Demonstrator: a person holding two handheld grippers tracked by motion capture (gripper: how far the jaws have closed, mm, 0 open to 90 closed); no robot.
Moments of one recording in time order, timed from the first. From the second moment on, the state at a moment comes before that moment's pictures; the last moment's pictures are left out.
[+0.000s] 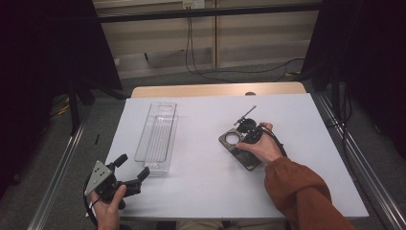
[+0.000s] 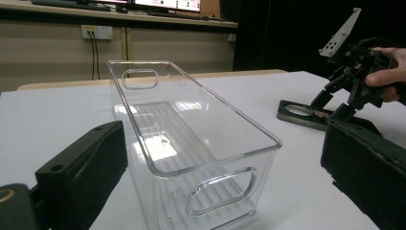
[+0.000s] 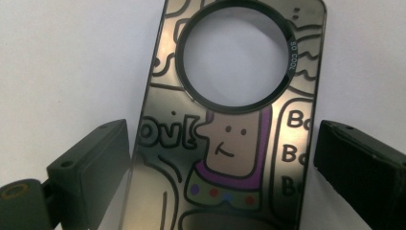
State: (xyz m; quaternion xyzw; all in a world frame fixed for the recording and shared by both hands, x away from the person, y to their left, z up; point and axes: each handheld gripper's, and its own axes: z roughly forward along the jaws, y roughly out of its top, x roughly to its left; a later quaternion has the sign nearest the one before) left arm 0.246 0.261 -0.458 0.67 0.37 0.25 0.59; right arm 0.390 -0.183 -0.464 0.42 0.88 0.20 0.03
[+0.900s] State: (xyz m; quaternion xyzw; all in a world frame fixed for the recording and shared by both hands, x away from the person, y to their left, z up) left arm 0.246 0.261 -0.458 0.67 0.37 0.25 0.59; right arm 0.376 -0.173 -0.475 0.43 0.88 0.20 0.08
